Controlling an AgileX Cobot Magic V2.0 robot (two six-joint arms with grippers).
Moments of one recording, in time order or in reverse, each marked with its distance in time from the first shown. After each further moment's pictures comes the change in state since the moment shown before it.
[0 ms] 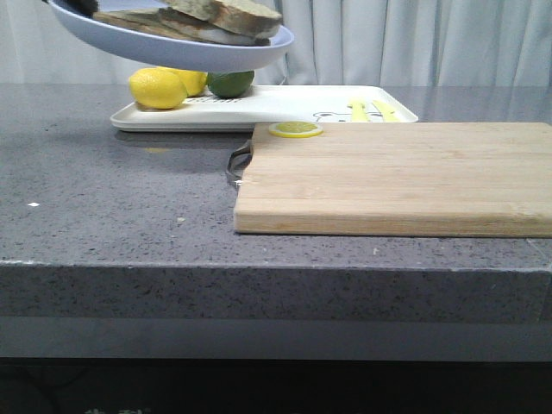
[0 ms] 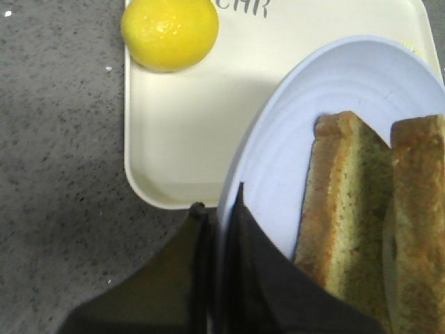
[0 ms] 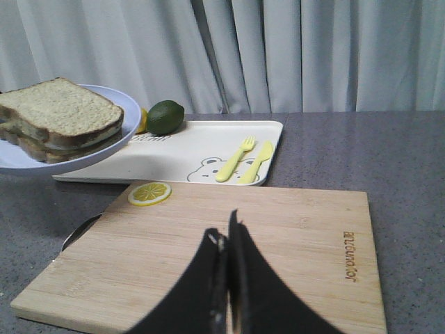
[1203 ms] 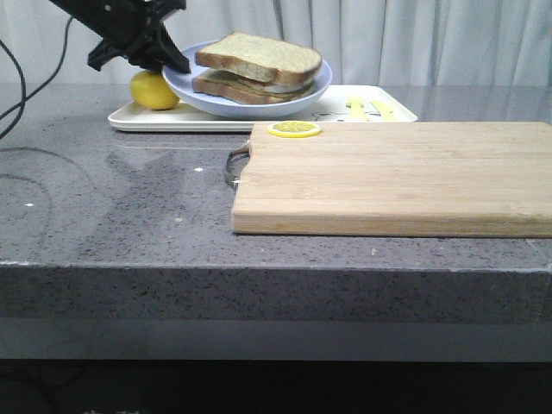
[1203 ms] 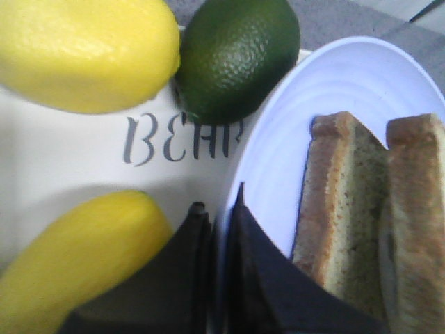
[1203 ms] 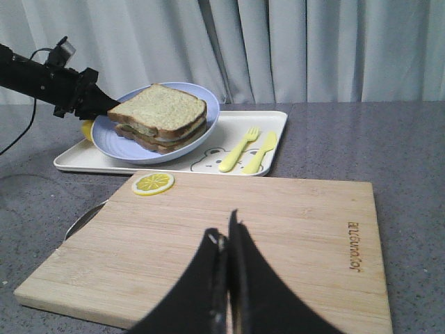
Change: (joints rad) left arm -0.036 0.726 -0.869 -0.171 0.035 0.048; right arm 0.000 0.000 0.000 0.000 0.027 0.001
